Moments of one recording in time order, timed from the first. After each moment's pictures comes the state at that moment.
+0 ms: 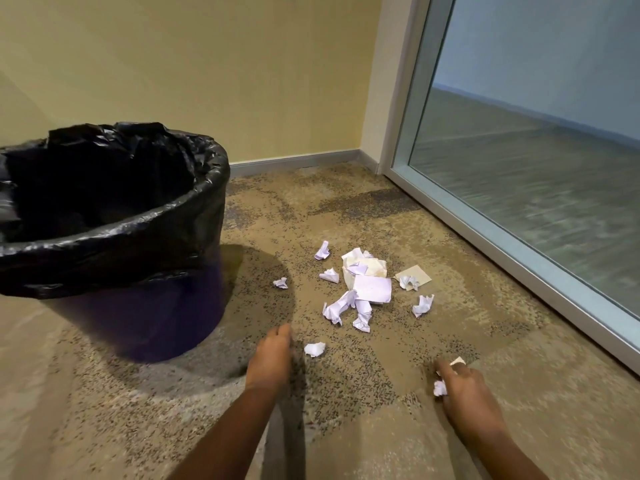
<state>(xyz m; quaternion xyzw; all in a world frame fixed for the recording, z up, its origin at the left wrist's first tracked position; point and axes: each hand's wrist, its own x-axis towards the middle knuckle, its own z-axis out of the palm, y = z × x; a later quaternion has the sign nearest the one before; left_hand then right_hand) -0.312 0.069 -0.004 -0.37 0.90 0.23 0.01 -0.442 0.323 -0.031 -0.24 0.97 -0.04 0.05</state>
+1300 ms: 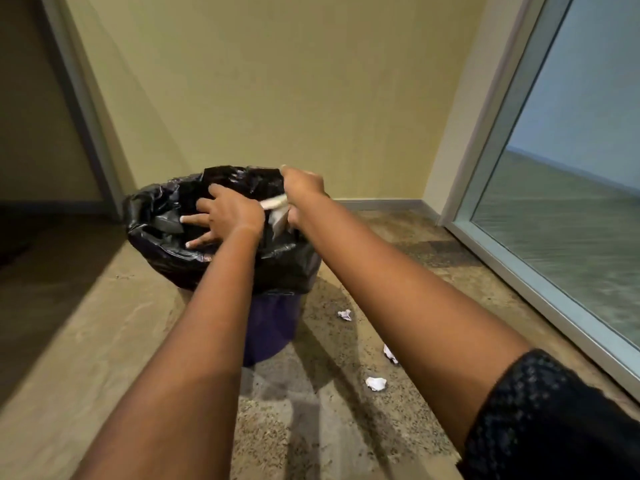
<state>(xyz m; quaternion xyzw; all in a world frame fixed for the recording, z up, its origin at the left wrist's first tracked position) -0.251 -0.058 0.251 -0.64 0.61 0.36 -0.31 -0.312 -0.038 0.268 -0.17 0.64 -0.68 0.31</state>
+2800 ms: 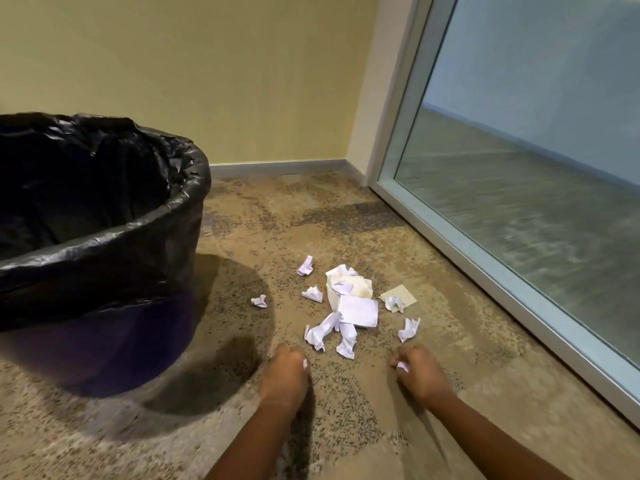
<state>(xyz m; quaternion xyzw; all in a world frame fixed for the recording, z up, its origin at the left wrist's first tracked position) -0.361 0.085 -0.002 -0.35 0.90 0.26 0.06 -0.495 0.255 -0.007 -0.21 0.94 -0.17 0.18</state>
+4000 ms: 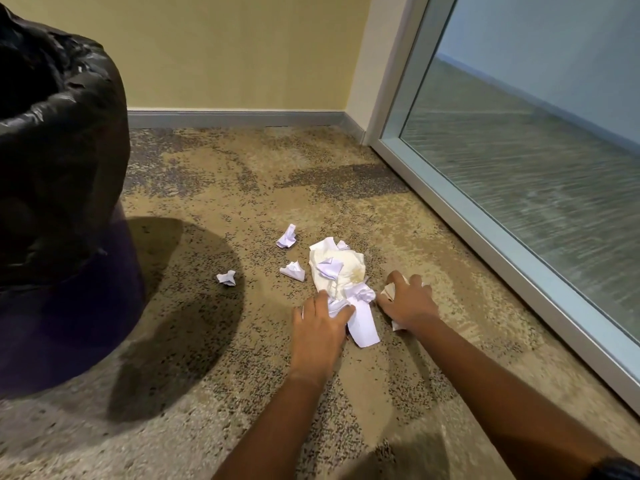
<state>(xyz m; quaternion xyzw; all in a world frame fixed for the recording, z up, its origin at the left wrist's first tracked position) -0.455 0.113 -0.037 -0.21 0.97 0.10 -0.05 -0.601 0.205 -0.027 -0.18 0.97 -0.04 0.13</state>
